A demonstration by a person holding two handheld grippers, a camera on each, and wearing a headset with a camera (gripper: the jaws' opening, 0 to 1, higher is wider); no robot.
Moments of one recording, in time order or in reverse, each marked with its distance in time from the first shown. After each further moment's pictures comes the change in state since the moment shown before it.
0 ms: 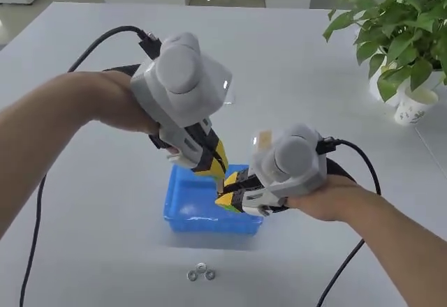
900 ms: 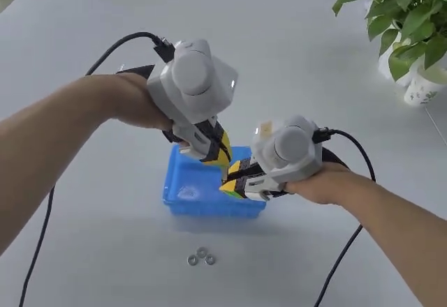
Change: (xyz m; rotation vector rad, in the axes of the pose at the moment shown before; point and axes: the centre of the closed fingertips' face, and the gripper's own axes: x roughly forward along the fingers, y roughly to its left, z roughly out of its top) left arm 0.042 0.022 -0.028 -0.048 -0.007 0.008; right arm 0.032 -0.018 -0.038 0.034 0.022 0.038
